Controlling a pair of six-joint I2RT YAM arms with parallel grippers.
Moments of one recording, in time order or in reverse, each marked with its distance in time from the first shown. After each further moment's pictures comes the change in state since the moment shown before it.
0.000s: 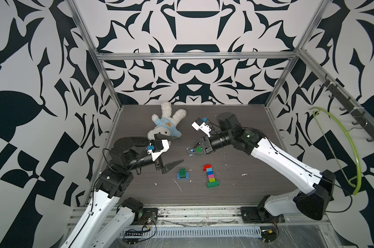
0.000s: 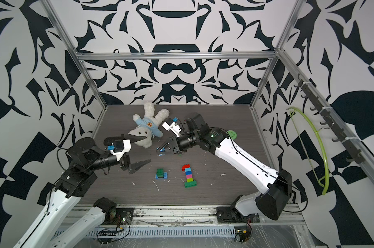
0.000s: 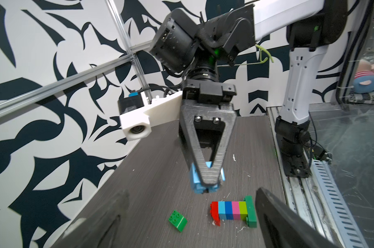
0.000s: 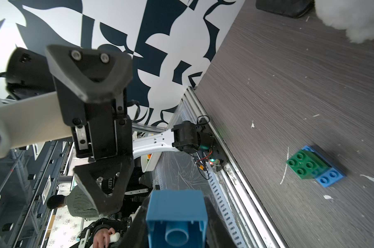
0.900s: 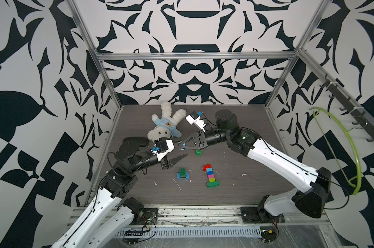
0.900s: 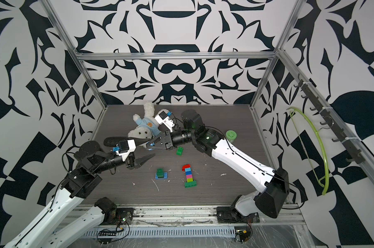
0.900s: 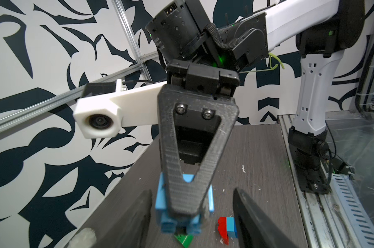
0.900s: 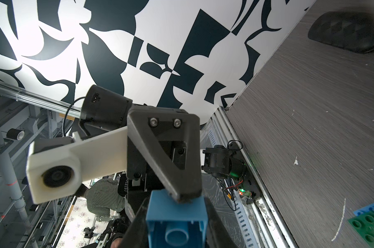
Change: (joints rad) left arm -0.135 0.000 -0.066 0.161 -0.192 -0.058; right arm 0.064 0.024 0.000 0.338 -0.024 0.212
